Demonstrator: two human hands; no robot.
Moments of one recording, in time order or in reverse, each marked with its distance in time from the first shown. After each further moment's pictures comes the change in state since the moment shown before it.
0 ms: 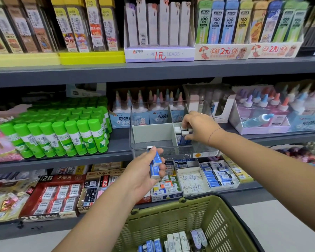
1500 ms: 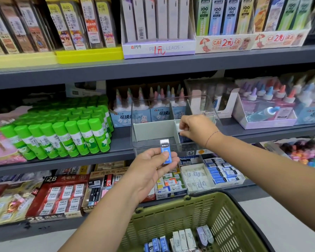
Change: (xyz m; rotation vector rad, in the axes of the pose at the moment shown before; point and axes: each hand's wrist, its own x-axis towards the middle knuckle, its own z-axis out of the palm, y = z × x) left_hand -0.002 -0.001 0.001 0.101 -0.068 0.067; right_hand -0.005 -0.019 0.016 0.123 0.073 0.012
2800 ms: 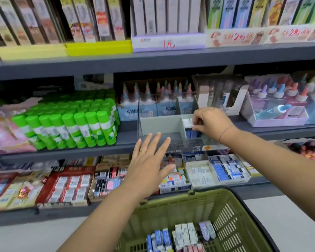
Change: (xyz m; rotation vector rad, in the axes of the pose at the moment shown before) left_hand 0.012 -0.013 -0.039 1.890 0.110 0.667; right_hand -0.001 0.018 -0.017 -0.114 0.037 -0.041
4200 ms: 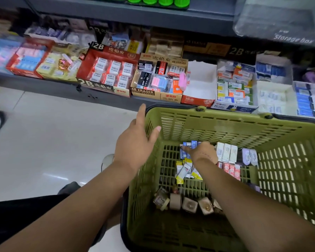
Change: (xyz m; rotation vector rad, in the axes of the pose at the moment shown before) left_hand -0.205 -0.075 0.115 -0.301 -0.040 -0.779; right_hand -0.195 -0.198 0.303 0.225 -0.810 0.950
